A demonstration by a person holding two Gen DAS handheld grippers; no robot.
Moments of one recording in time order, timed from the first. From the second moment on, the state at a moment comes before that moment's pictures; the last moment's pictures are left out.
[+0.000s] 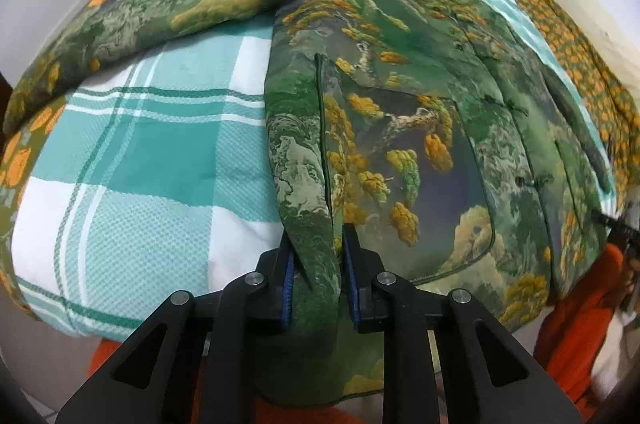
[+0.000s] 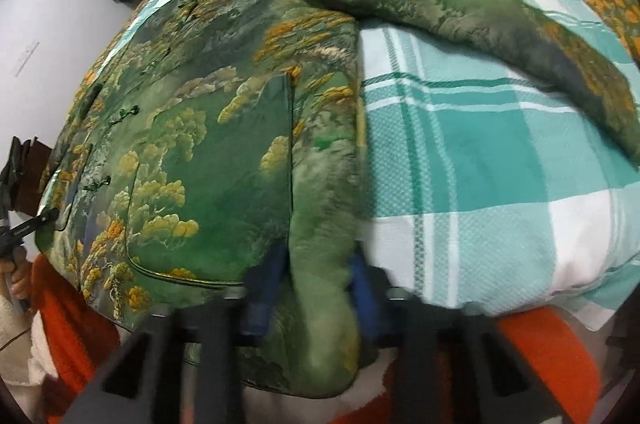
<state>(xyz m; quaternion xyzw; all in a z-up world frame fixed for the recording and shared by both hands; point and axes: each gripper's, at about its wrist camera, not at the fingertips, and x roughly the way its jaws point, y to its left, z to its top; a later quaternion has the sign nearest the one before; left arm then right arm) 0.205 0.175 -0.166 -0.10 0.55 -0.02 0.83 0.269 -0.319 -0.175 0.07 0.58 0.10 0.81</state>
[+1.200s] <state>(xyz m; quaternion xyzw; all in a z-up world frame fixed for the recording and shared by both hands) 0.216 0.117 -0.104 -0.09 0.42 0.00 0.90 0.218 -0.285 -0.078 0.04 0.32 0.06 0.95</state>
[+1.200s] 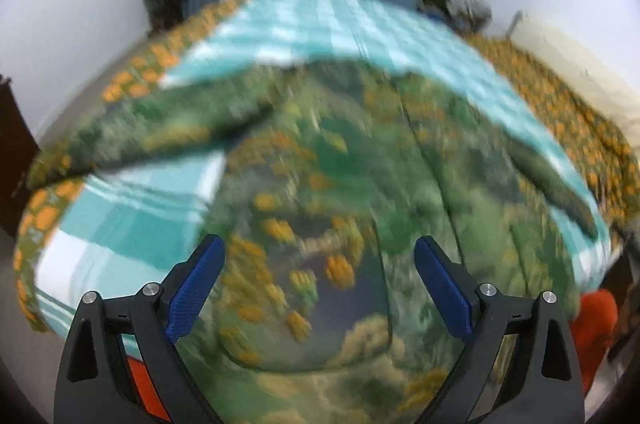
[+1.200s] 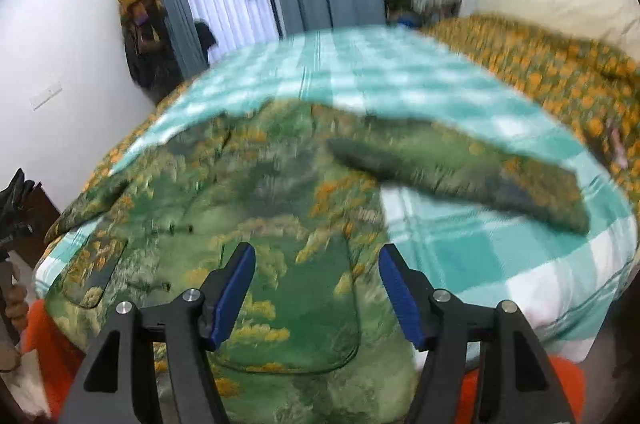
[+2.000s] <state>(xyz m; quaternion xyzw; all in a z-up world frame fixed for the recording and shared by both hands) 0.213 0.096 -0.097 -0.06 0.40 0.03 0.91 0.224 -0.258 -0.095 -0.06 0.31 0.07 0.95</state>
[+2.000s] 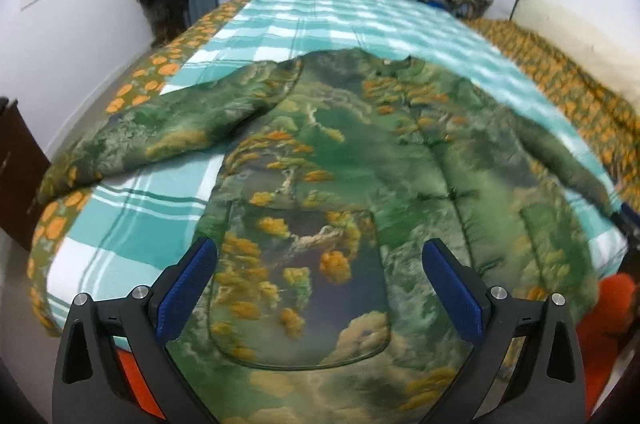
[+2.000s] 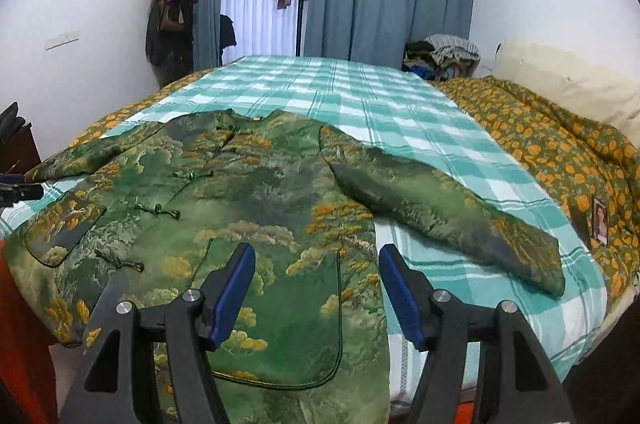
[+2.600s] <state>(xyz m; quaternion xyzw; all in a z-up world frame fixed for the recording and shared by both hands) 0.205 0.099 -0.115 -0.04 0.40 0.07 0.91 0.287 -0.545 -0.163 0.35 0.42 -0.15 0.82</state>
